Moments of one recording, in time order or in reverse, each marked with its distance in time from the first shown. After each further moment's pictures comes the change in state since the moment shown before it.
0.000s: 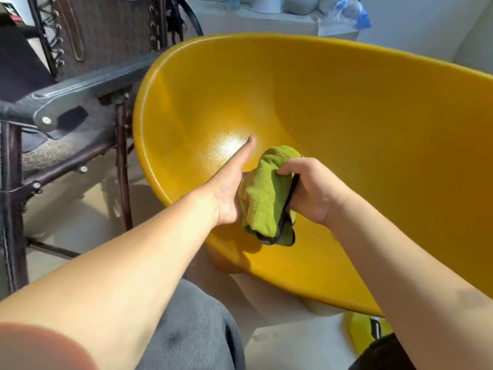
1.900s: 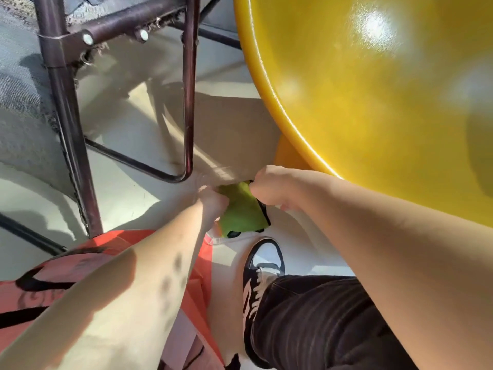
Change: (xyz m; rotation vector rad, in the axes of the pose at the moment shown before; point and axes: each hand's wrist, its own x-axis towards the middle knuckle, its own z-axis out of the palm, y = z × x) left_hand 0.016 -0.213 -0.313 0.435 0.901 -0.201; right_hand 0.099 0.223 0.152 -1.459 -0.264 0.376
